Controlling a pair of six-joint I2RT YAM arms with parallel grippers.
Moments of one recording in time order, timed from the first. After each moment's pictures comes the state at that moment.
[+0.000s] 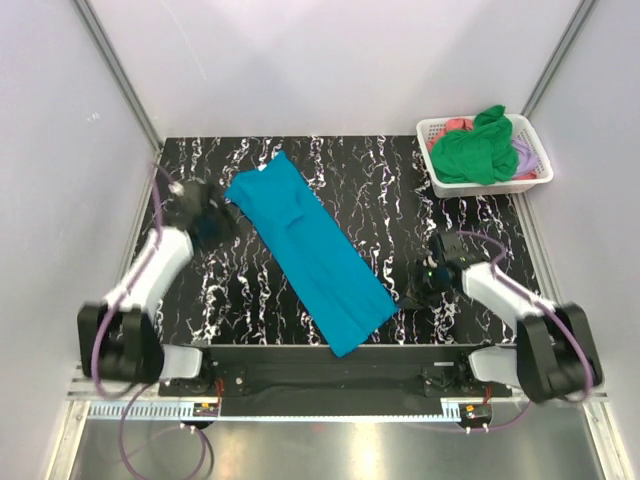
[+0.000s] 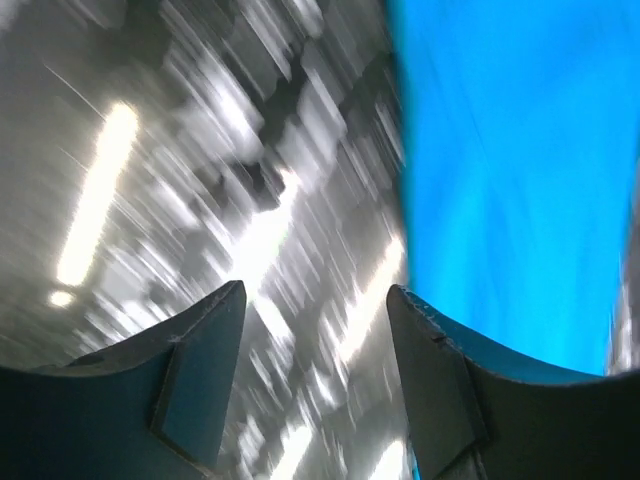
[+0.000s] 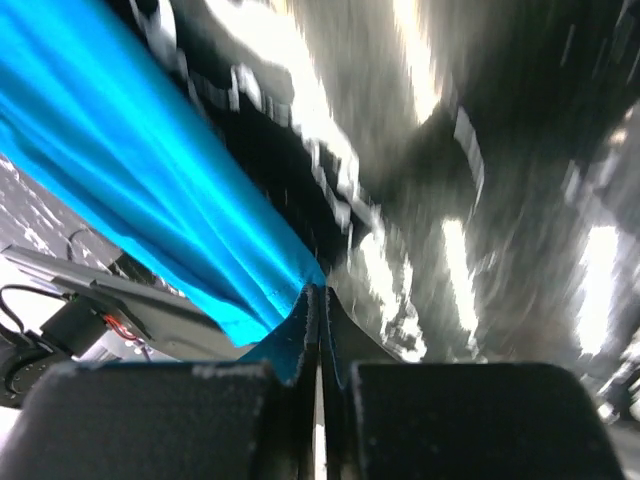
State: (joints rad) left arm -0.04 1.40 1.08 -0.65 -0.03 -0.58; right arm 0.24 1.32 0.62 -0.54 -0.41 0.66
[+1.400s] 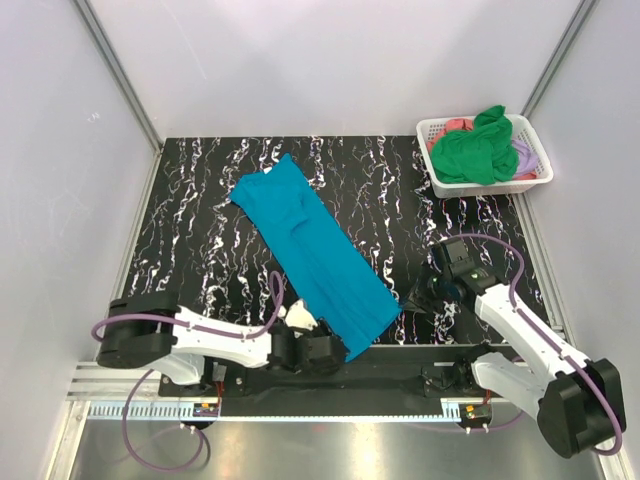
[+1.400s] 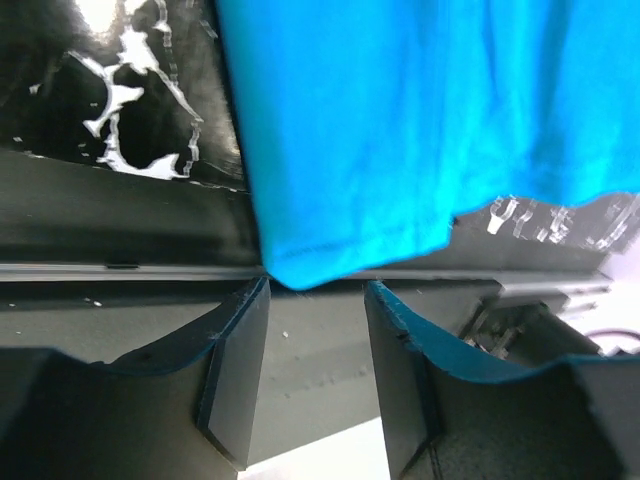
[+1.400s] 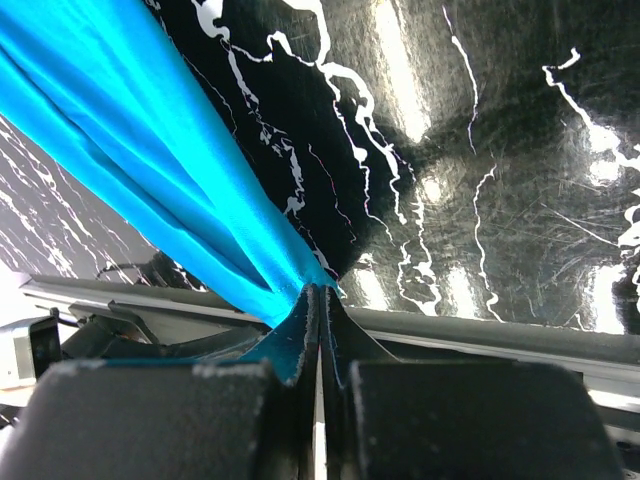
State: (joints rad) left arm -1.51 1.43 0.64 -0.30 -0.41 -1.95; right arm 0.36 0.99 0.61 -0.70 -0.25 0.86
